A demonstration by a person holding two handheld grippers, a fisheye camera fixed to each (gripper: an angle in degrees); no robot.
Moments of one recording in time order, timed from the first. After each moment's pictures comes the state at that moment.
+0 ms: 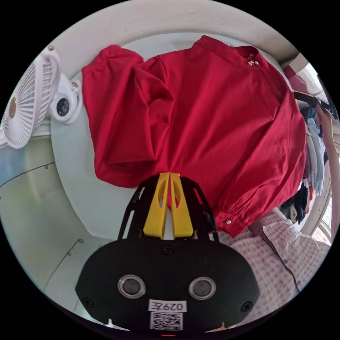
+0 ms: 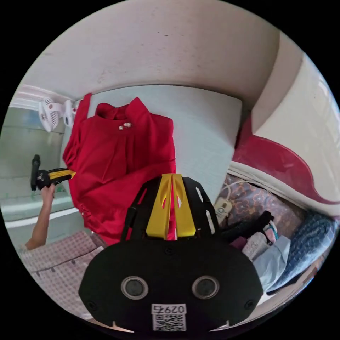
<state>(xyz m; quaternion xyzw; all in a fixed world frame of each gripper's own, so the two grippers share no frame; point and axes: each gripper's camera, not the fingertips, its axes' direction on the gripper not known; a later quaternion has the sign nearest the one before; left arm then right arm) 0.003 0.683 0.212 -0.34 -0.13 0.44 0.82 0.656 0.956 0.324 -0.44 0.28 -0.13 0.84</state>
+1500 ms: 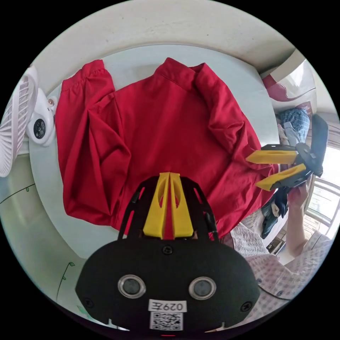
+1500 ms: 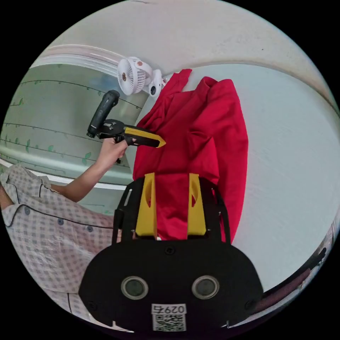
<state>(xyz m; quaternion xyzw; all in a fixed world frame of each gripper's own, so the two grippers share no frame) 0.065 0.683 0.194 -0.36 0.00 0.44 0.82 0.605 1.077 0.280 -0.43 0.06 -0.15 0.89</state>
